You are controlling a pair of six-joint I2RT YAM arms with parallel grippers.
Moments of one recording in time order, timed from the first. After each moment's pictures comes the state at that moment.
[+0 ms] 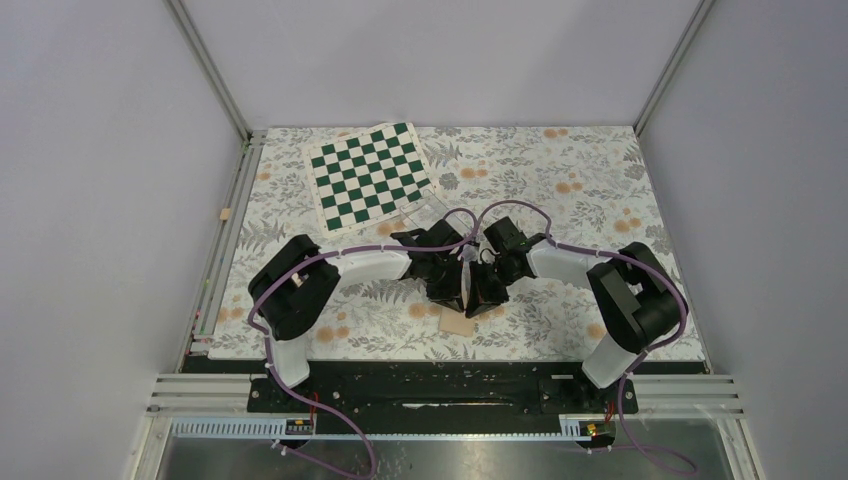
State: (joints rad) left arm -0.88 1.85 1.15 -0.40 0.34 -0.76; right arm 0.56 1.66 0.83 -0.45 -0.56 0.45
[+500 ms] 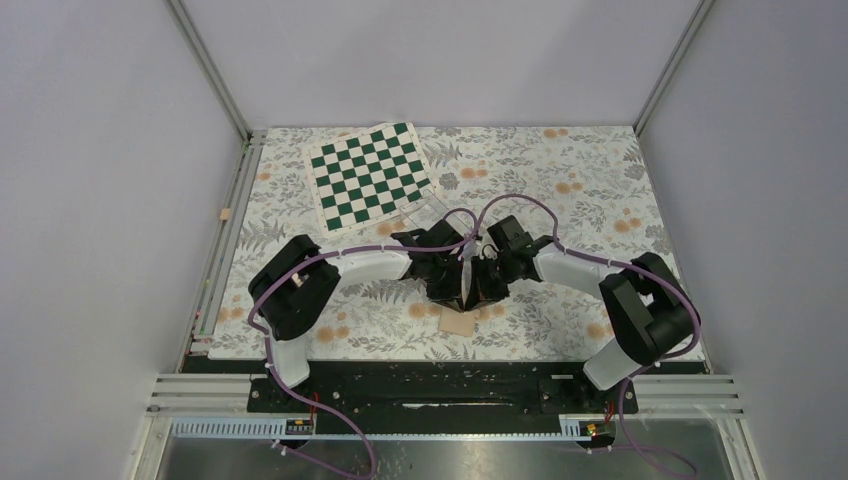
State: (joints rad) left arm -0.88 1.85 1.15 -0.40 0.34 -0.76; right arm 0.56 1.58 0.80 -0.39 -0.53 0.46
